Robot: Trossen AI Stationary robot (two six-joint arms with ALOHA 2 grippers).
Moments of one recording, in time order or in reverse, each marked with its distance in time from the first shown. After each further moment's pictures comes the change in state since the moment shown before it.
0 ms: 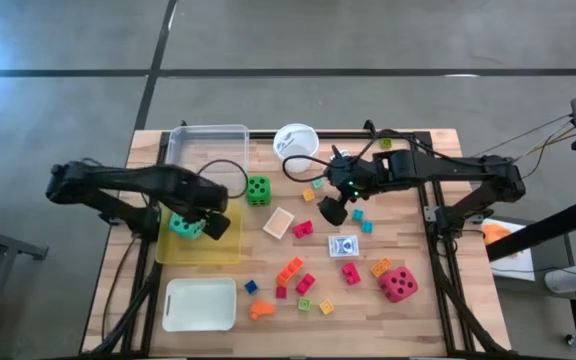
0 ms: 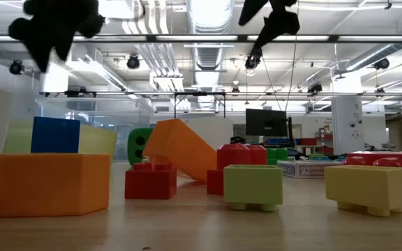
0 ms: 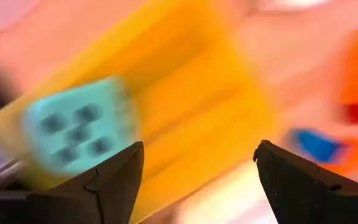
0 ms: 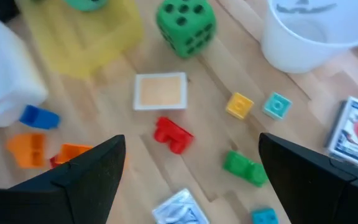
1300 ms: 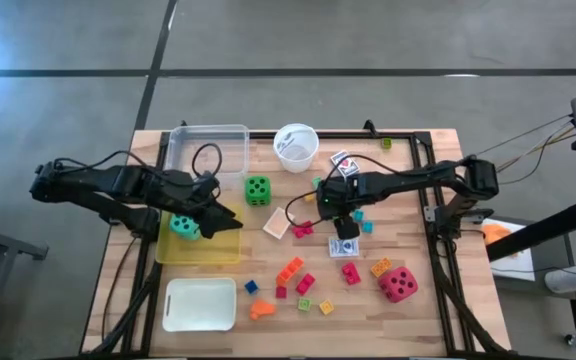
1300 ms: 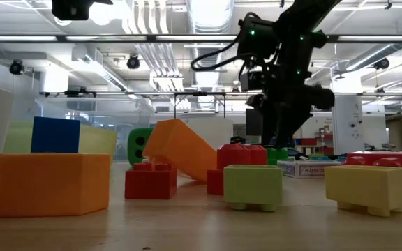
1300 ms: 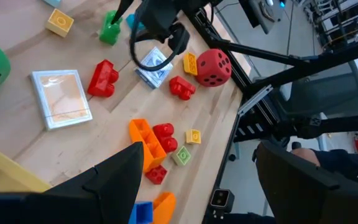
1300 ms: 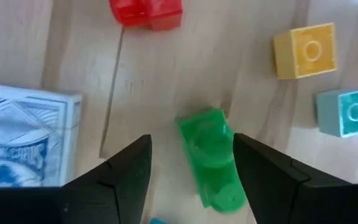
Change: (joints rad) left arm -0.094 -0.242 -0.093 0.655 -0.033 0.075; right arm -0.102 0.198 -0.453 0.344 -0.108 -0.891
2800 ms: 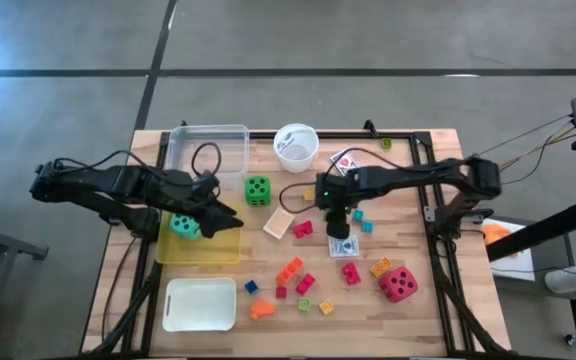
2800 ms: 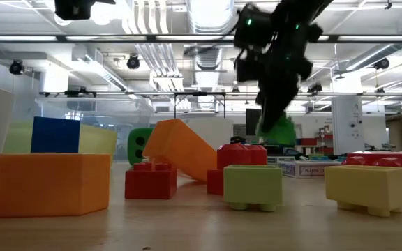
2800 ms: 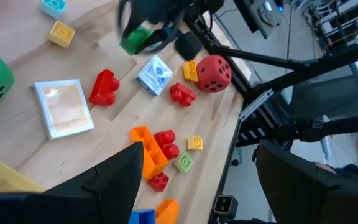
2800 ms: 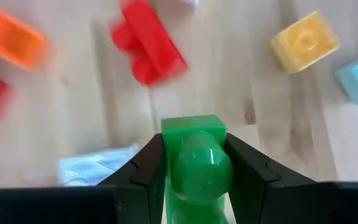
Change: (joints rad) left arm -0.002 0.000 0.000 0.018 -0.028 0.023; right arm -0.019 -0.061 0.061 -0.031 -0.164 0.419
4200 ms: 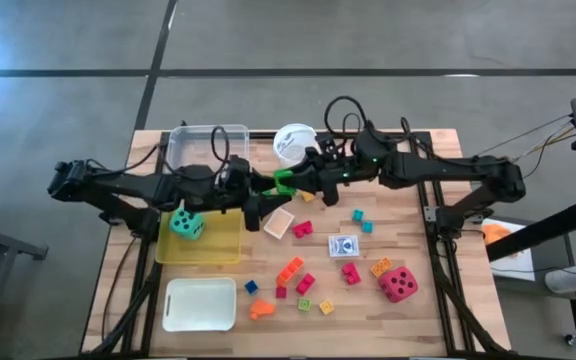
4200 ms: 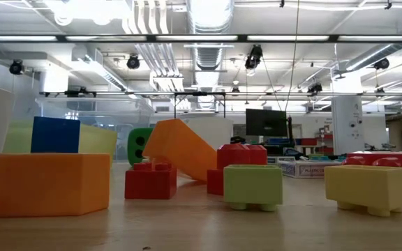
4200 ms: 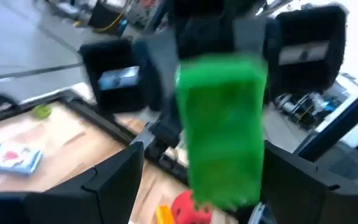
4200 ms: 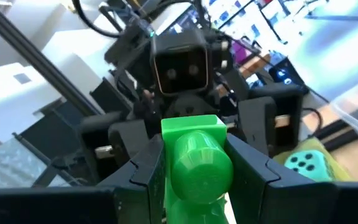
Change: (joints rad) left arm -0.005 0.288 0.104 0.677 -0.266 0.384; right arm 0.062 -0.145 0.247 0.869 -0.132 0.659
